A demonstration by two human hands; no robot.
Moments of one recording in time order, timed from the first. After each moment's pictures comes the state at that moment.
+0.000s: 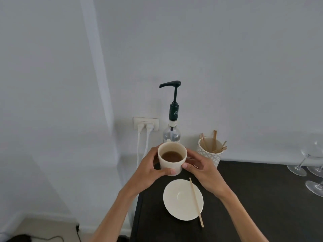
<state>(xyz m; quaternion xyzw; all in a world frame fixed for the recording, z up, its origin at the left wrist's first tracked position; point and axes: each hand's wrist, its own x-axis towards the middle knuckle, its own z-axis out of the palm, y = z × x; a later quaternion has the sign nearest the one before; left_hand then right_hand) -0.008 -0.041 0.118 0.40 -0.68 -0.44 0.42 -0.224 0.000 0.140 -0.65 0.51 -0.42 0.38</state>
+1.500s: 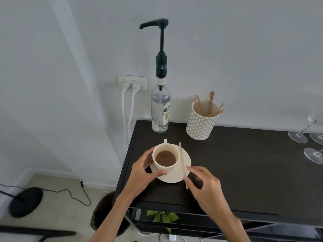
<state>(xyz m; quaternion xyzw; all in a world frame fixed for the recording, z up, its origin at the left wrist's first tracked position) -0.040 0.018 -0.018 0.48 -0.61 -0.47 0.42 -0.269 0.098 0.010 -0.64 0.64 -0.35 0.23</state>
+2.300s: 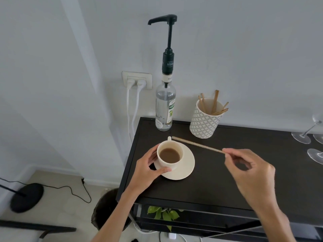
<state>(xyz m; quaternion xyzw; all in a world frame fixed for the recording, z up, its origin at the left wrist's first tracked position) -0.041 0.020 -0.021 0.48 -0.61 -0.47 0.43 -0.307 0.106 0.097 -0.59 0.64 -0.49 0.10</state>
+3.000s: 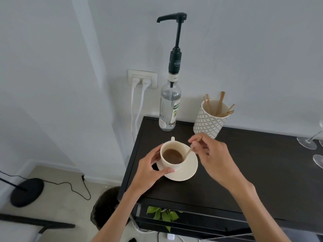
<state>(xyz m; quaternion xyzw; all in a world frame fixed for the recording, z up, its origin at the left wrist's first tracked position) -0.041 0.020 -0.023 0.48 -0.61 -0.46 0.44 -0.252 0.047 0.106 -0.69 0.58 -0.34 0.26</state>
